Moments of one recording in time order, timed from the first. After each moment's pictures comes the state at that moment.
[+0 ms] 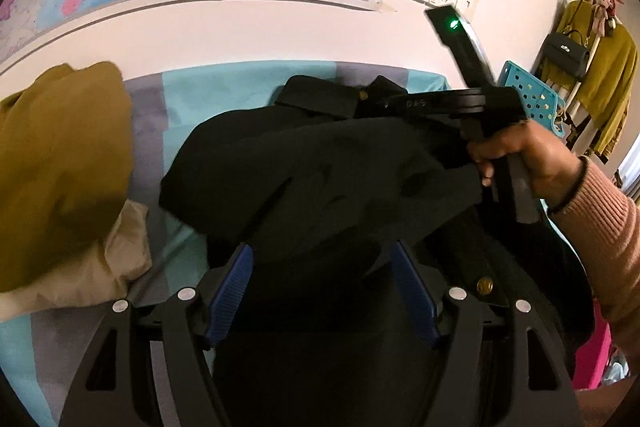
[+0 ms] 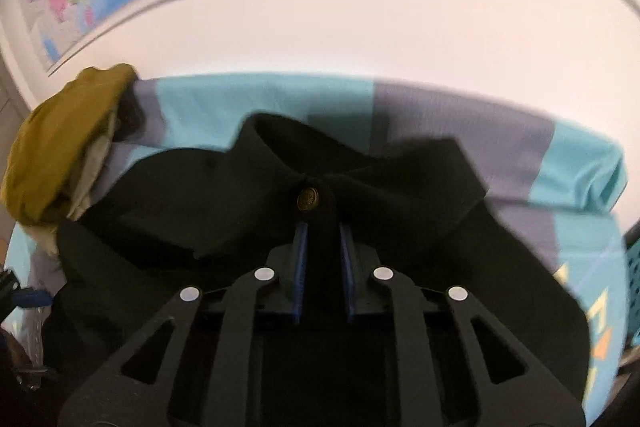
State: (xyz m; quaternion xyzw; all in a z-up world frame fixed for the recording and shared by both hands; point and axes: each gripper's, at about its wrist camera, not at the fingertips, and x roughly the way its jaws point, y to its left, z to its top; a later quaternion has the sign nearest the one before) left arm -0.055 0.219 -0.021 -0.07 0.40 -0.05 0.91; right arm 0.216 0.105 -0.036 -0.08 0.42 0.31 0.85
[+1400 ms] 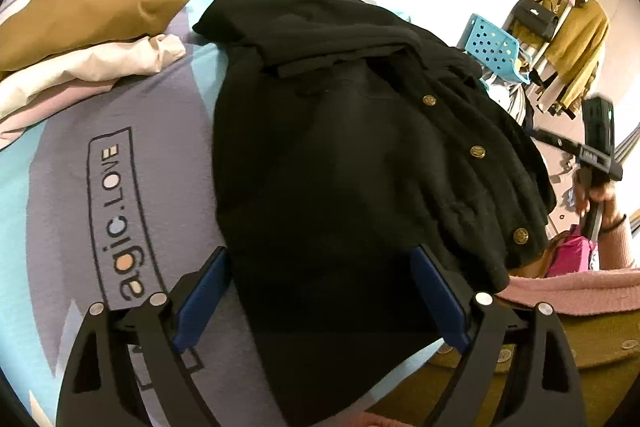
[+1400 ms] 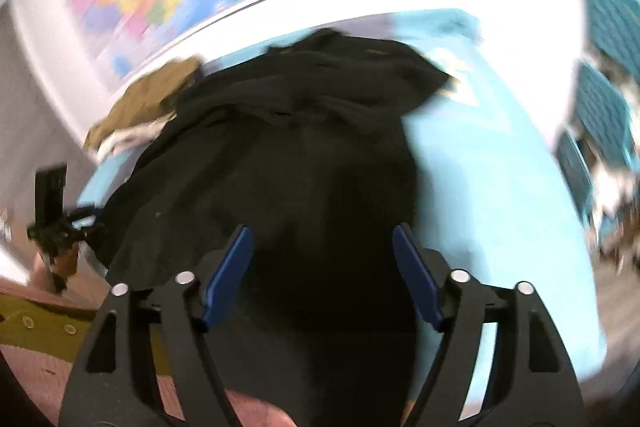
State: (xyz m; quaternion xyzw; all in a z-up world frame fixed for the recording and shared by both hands) left arm -0.209 0.226 -0.066 -0.10 0.45 -0.10 0.88; right arm -0.050 -0.170 -0.042 0.06 0.40 0.30 0.87
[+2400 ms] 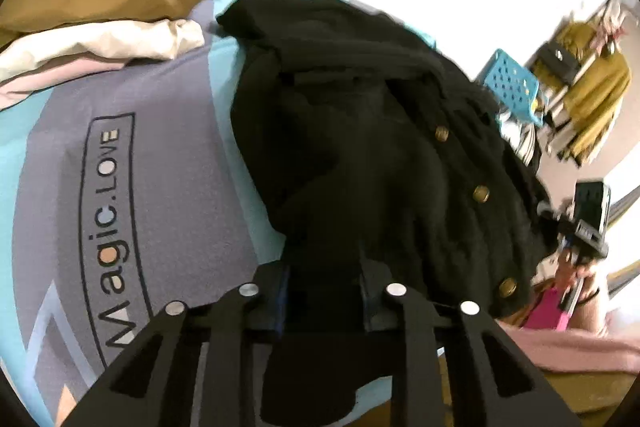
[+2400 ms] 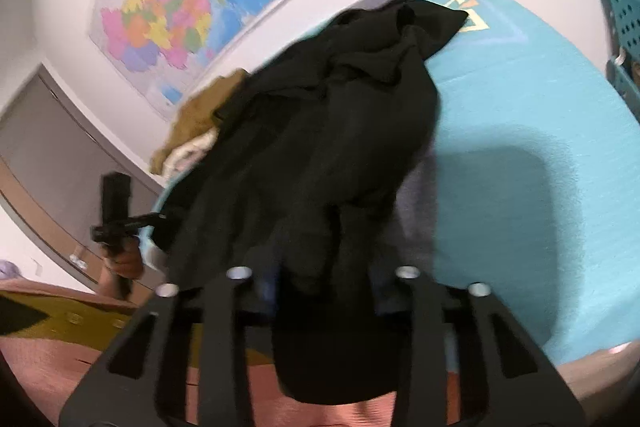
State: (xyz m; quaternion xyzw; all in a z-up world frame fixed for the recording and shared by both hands) left arm -0.201 0.226 -0.057 -0.18 0.44 -0.07 0.88; right arm -0.058 -0.185 -0.076 0.18 0.40 0.42 0.80
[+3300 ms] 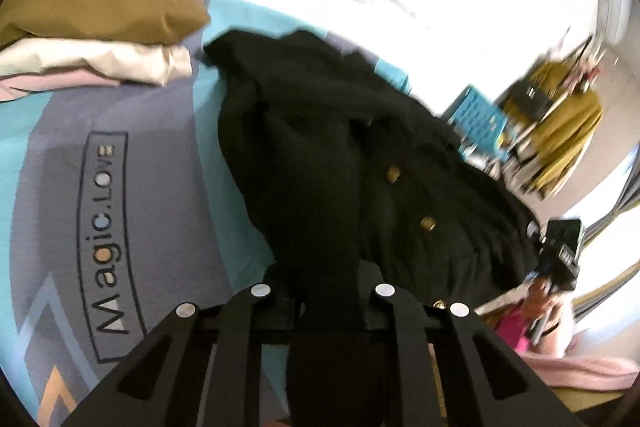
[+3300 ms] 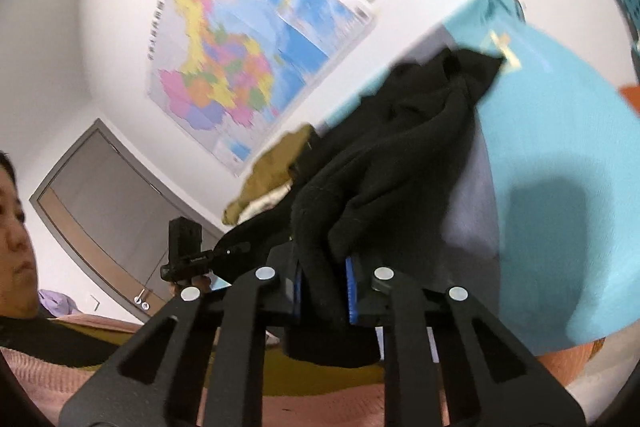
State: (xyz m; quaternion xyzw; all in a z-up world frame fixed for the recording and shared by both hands) left arm -0.217 0.232 -0.021 -0.24 0.39 -0.10 0.88; right arm -0.091 -0.217 -0.034 0.29 0.31 0.48 0.77
